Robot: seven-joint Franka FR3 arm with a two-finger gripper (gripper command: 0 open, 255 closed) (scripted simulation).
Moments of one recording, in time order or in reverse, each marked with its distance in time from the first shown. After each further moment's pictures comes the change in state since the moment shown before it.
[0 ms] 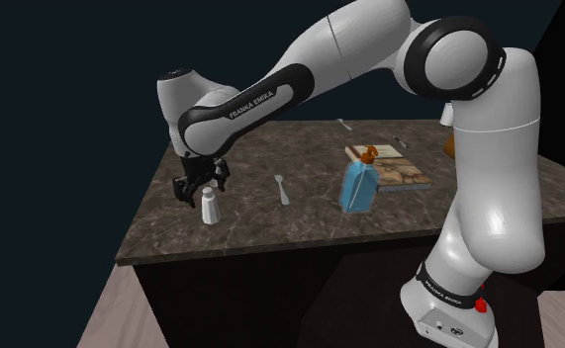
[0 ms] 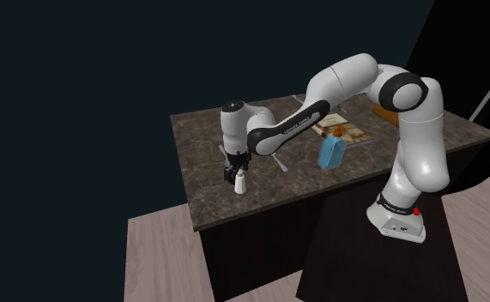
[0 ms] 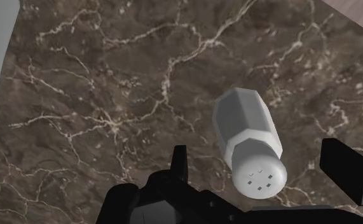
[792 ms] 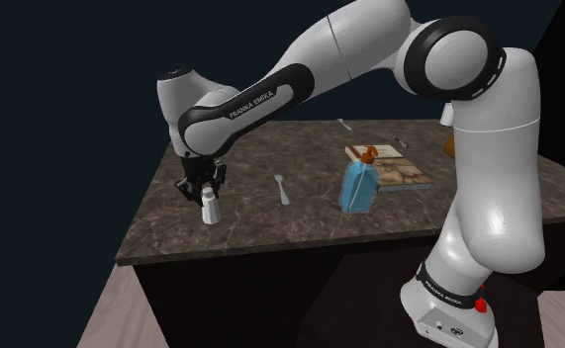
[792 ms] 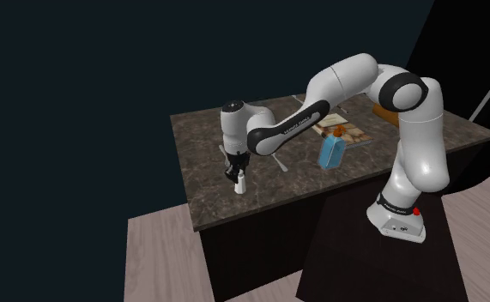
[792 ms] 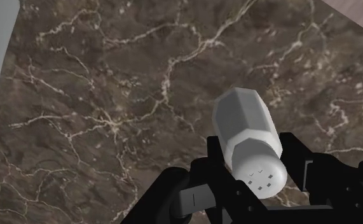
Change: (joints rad) arm 0.000 0.000 0.000 0.000 0.000 0.000 0.000
